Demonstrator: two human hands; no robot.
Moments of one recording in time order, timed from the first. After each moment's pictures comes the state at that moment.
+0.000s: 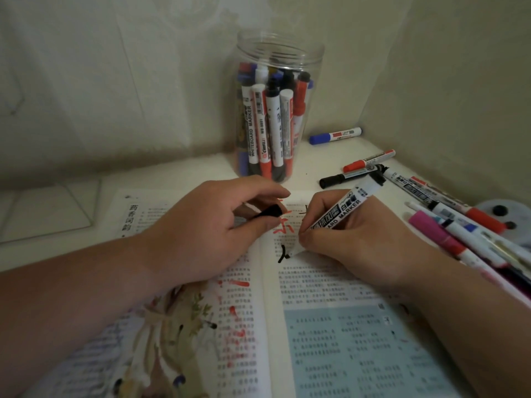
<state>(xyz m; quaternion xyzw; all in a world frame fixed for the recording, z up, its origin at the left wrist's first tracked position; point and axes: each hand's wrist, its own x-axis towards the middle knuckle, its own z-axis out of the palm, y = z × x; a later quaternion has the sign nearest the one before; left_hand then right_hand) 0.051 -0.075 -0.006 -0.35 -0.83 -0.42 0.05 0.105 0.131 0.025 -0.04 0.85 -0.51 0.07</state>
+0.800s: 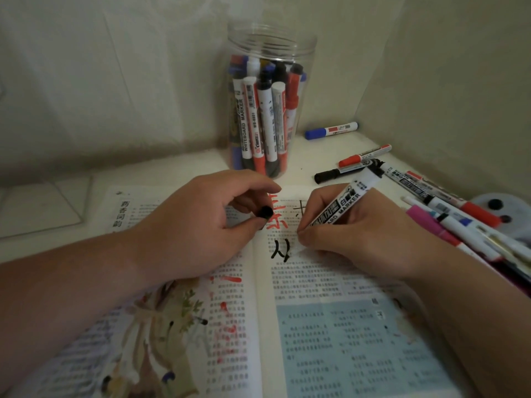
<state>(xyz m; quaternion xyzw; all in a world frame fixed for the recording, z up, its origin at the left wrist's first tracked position) 0.051 -0.075 -0.007 -0.36 -0.83 -0.41 0.07 0.107 0.139 0.031 -0.06 0.85 -0.52 0.09</state>
